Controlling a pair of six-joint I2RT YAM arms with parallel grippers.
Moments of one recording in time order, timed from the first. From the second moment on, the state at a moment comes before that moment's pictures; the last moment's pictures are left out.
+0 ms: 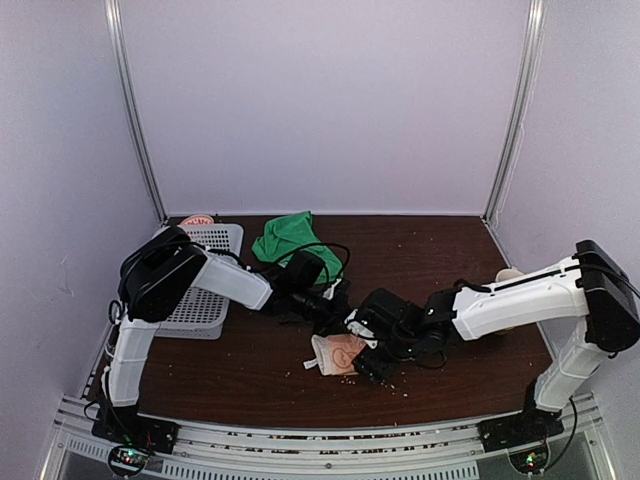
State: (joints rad) left arm -0.85 2.25 1.35 0.24 0.75 -1.01; right arm 1.10 1.64 0.94 -0.40 0.19 0.18
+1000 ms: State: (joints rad) left arm -0.86 2.20 1.30 0.19 0.66 -0.94; right arm 0.86 1.47 0.69 -0.14 -0.13 0.57
